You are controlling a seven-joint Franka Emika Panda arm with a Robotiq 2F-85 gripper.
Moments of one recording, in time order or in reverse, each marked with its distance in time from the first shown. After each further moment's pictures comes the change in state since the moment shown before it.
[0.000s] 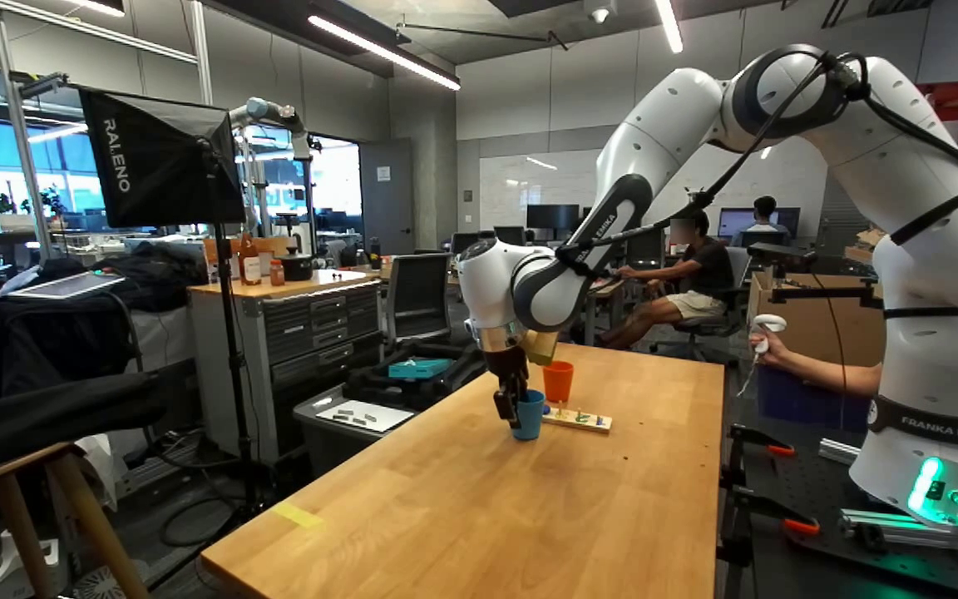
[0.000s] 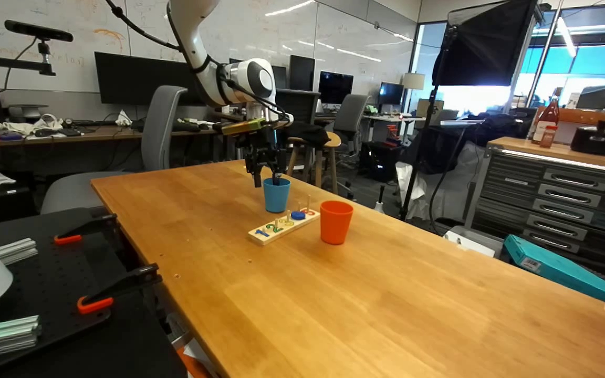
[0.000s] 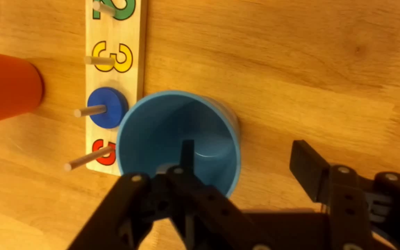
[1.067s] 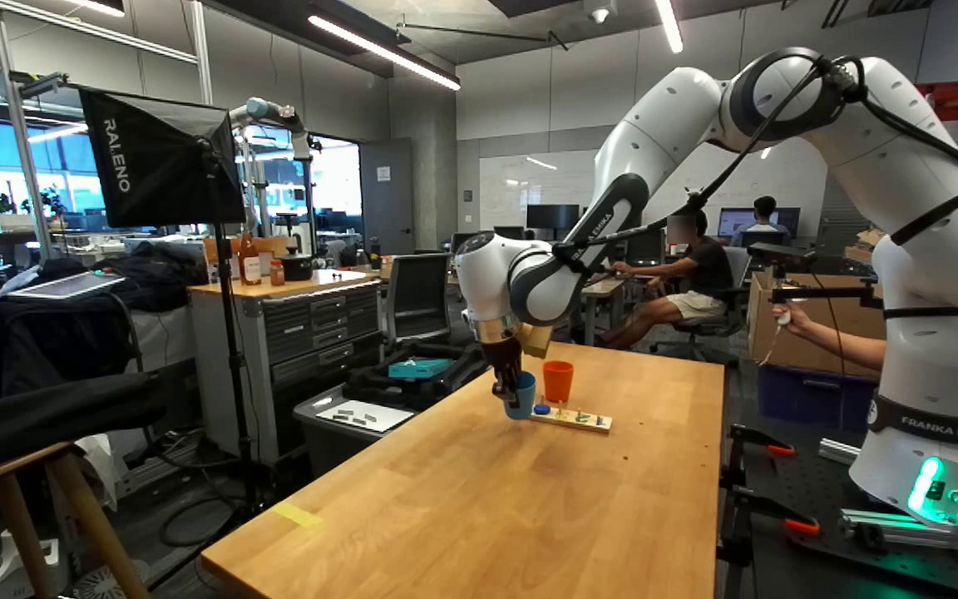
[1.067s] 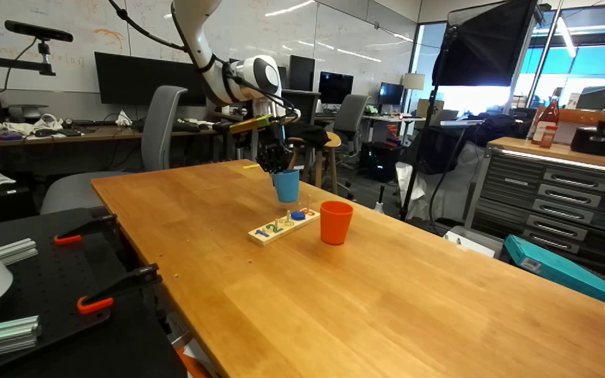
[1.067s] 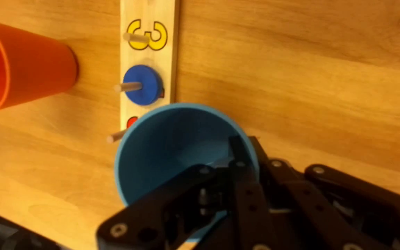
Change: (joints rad) arm 0.005 0.000 -0.035 0.038 -0.034 -0.004 0.001
